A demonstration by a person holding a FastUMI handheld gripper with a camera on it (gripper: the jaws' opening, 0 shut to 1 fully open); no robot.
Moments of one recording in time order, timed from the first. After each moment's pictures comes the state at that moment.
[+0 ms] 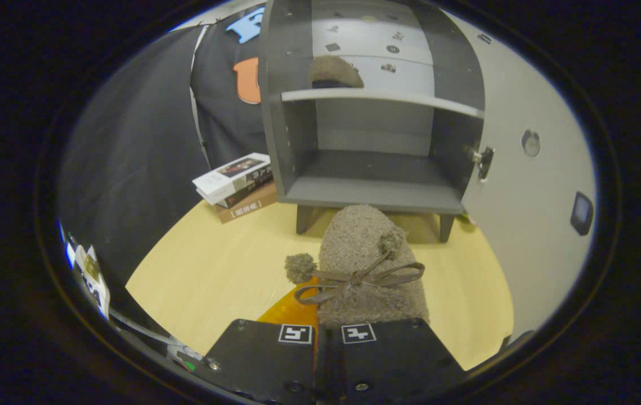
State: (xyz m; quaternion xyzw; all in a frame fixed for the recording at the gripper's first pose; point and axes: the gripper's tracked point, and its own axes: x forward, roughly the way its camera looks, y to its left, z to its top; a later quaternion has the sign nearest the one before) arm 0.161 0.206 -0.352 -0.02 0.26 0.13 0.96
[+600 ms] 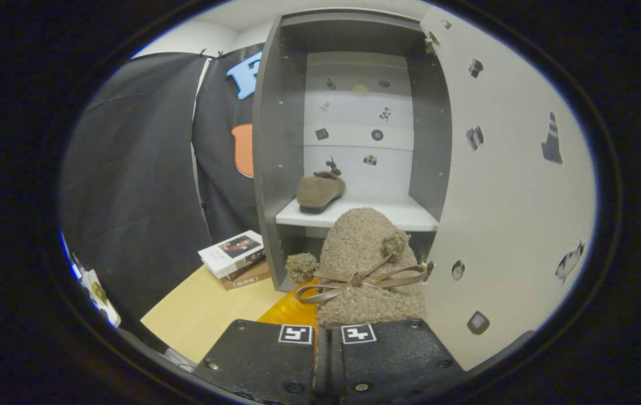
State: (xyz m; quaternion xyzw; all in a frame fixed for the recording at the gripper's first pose) arm 0.164 0.184 -0.163 -0.03 0.12 0.11 0.99
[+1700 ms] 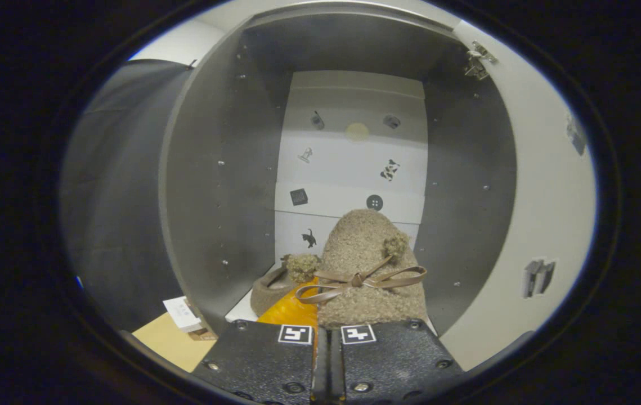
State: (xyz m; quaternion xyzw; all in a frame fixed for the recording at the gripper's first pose) arm 0.358 0.186 -0.042 -0.04 0.05 0.10 0.99
